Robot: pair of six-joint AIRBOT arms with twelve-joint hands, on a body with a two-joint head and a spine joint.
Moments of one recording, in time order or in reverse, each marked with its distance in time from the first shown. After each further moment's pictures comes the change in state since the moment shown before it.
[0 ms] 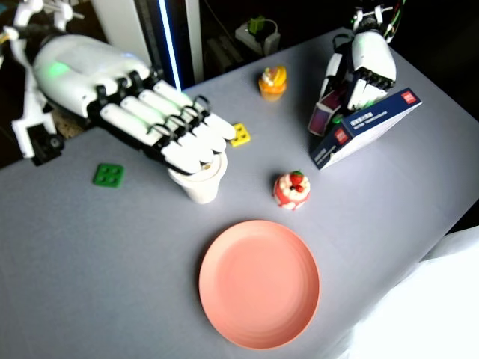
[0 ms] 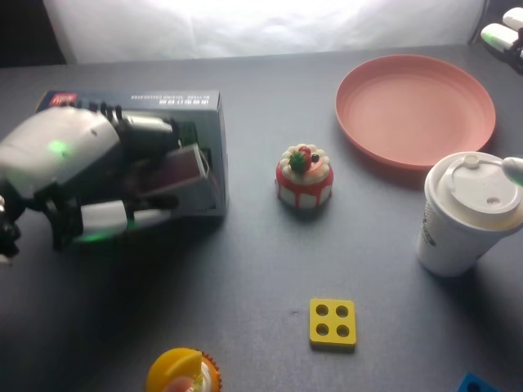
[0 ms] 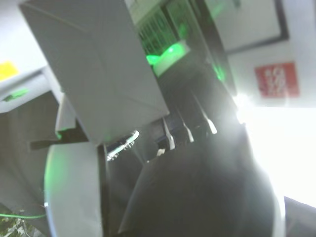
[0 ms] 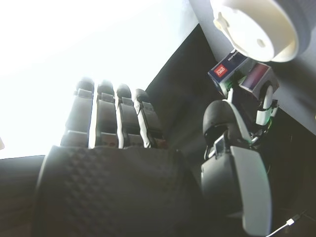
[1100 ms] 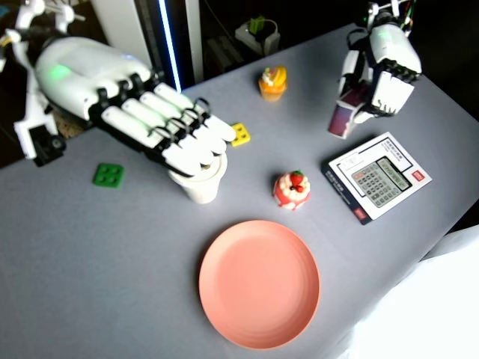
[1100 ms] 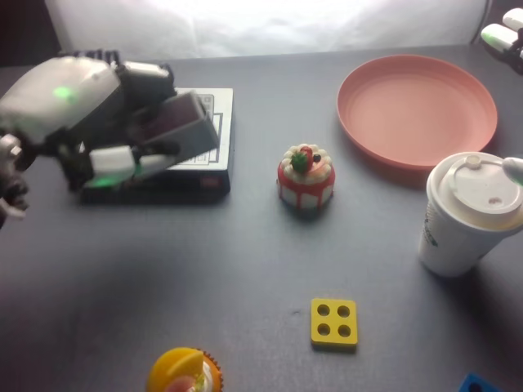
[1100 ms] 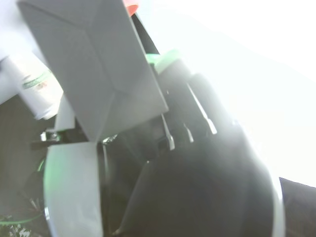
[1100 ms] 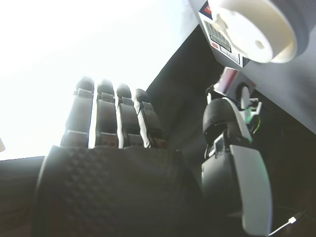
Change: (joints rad) left arm -0.139 -0.073 0.132 -0.032 0.102 0.017; right arm 0.000 -0.007 0.005 0.007 0.000 0.000
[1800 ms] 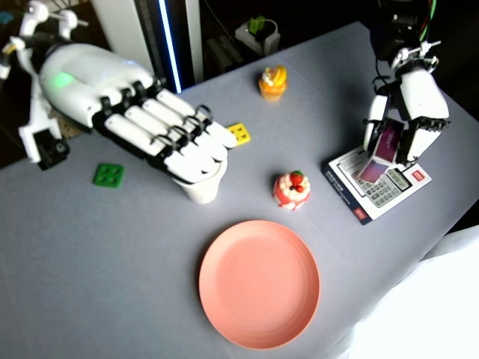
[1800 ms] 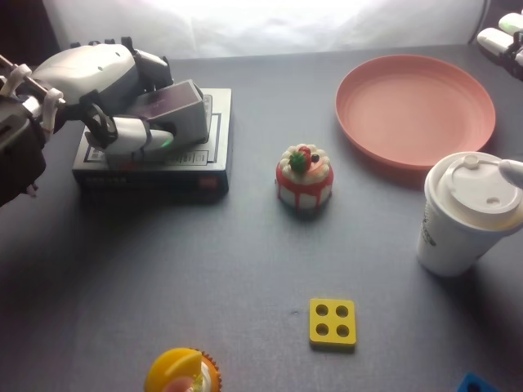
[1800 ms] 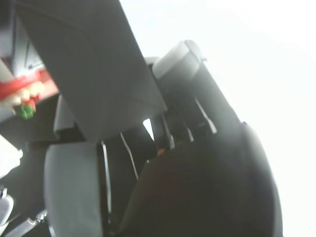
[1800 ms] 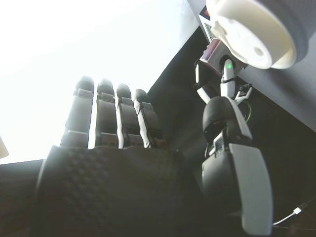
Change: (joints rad) left arm -0.121 -0.148 0.230 -0.167 0.322 0.095; right arm 0.000 -0.021 0.014 0.010 0.000 0.010
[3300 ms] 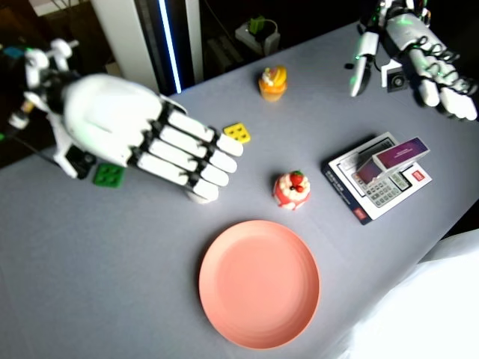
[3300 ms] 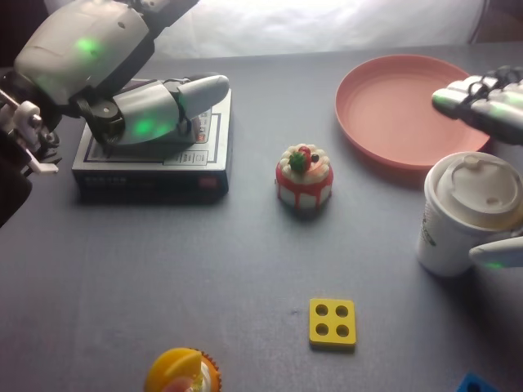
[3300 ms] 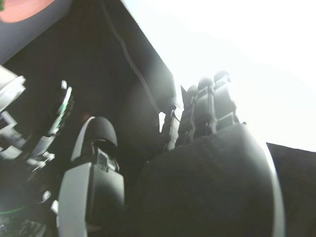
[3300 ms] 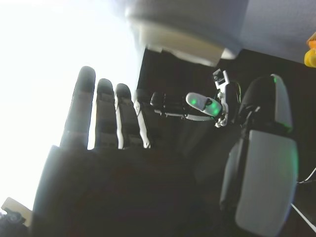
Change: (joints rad) left arm 0.030 0.157 -0.289 0.211 -0.427 -0.036; right arm 0.019 -0.141 0.232 -0.285 -0.206 0.624
